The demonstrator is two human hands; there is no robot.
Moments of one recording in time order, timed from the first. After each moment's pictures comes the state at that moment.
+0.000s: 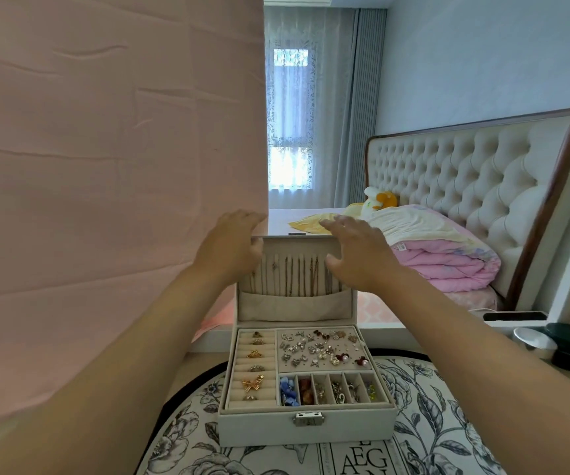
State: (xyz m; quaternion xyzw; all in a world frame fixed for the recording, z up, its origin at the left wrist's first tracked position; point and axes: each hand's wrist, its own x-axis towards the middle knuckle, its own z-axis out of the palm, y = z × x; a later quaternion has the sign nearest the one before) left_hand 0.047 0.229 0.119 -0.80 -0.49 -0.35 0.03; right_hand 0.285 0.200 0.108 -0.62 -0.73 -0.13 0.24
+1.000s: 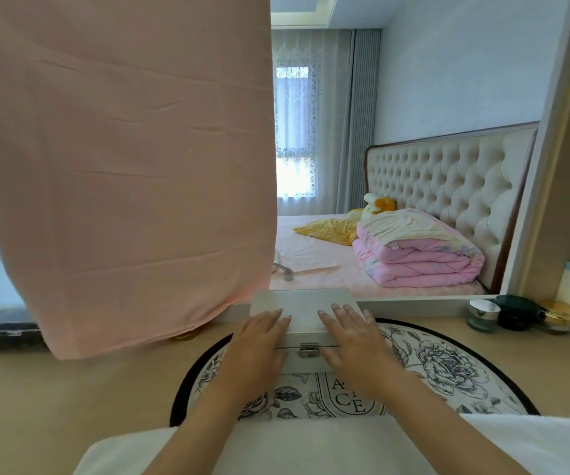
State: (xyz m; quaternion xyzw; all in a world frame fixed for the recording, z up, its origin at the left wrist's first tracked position) left_hand 0.030 0.055 -0.018 -0.85 -0.46 -0.24 0.06; right_hand 0.247 0.023 -0.009 -0.63 -0.76 -0.09 0.13
